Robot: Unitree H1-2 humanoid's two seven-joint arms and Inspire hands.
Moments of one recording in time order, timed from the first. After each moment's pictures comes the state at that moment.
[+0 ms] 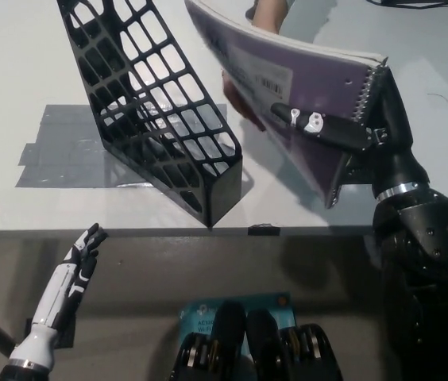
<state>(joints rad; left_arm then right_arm) -0.14 0.26 0.00 0.35 0.12 -0.43 -0.06 -0.57 0.05 -0.03 -0.14 0.06 0.30 0.03</state>
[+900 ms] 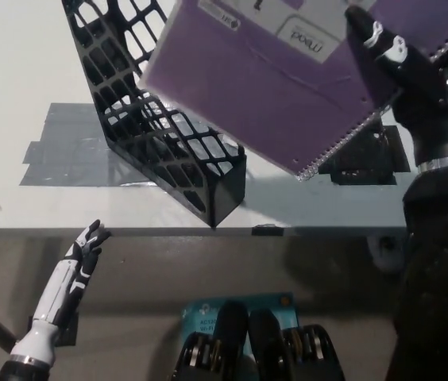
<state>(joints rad) -0.15 0.26 0.01 0.36 0.12 -0.43 -0.07 -0.69 0.18 -0.24 -0.39 0.37 0.48 -0.07</state>
